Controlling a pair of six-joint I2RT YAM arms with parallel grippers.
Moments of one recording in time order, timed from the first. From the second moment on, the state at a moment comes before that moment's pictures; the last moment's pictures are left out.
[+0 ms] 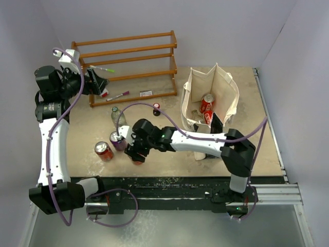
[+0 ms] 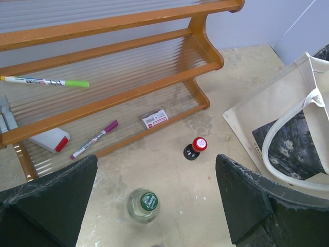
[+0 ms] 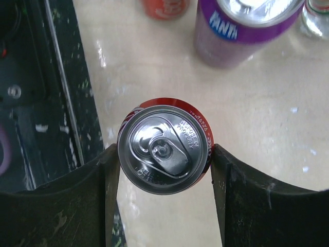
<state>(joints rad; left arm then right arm) 0.21 1.18 1.34 -0.40 0.64 -0.12 1.15 1.87 1.39 -0.29 -0.17 -0.14</state>
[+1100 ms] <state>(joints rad) 0.06 1.34 1.41 -0.41 0.73 -0.07 0.88 1.53 1.40 -0.51 -0.22 -0.29</state>
